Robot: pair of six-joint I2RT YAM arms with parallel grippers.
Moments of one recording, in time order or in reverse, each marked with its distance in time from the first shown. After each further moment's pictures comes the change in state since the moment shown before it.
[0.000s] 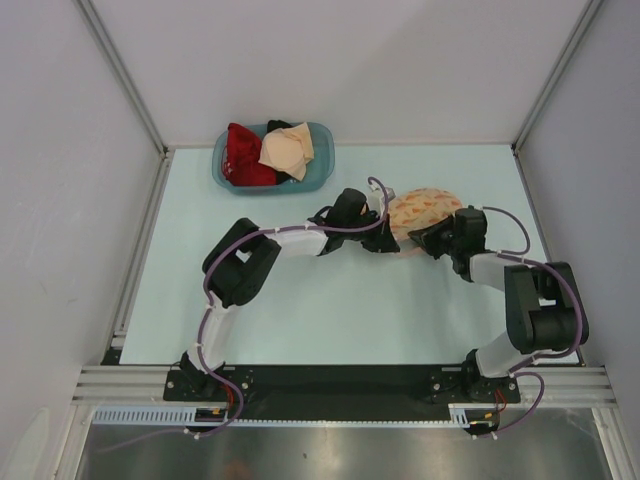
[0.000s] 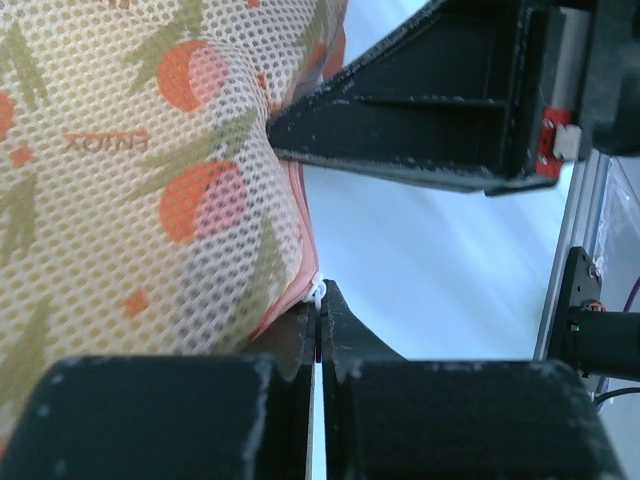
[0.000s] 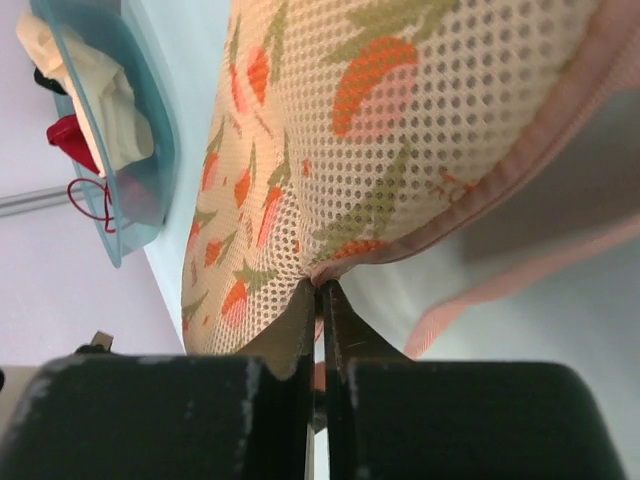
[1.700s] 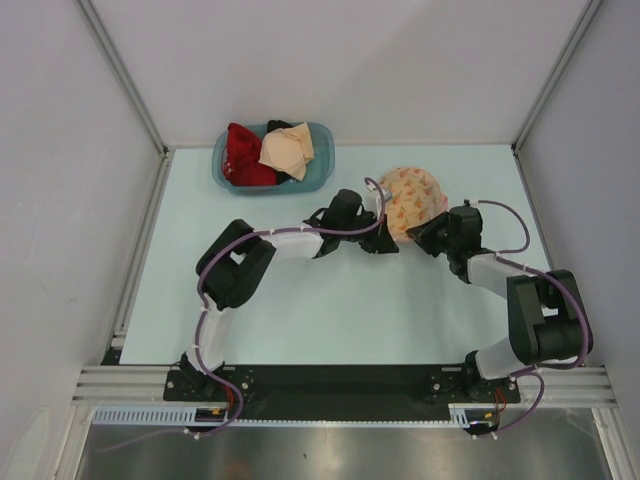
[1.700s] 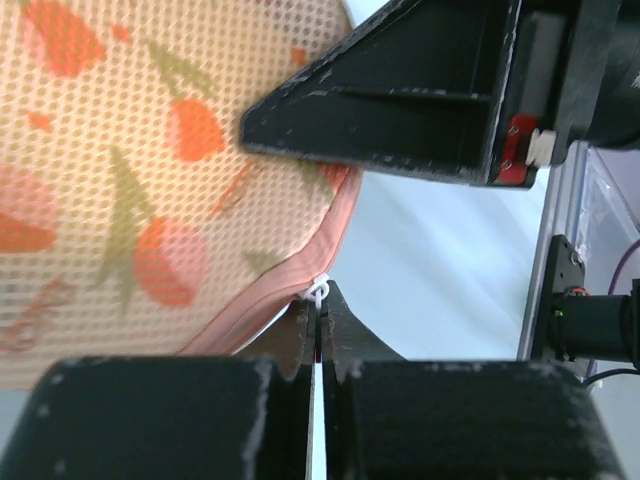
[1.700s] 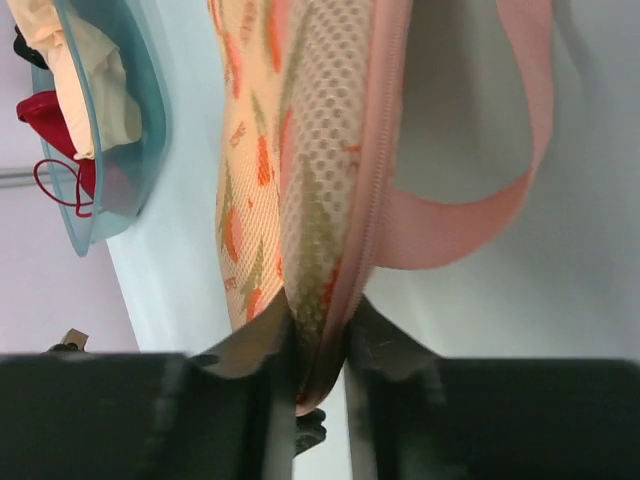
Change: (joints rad) left arm 0.011 -0.048 -0.065 0.056 0.033 0.003; right arm 0.061 -0.055 0.013 -0.049 0.090 -0.093
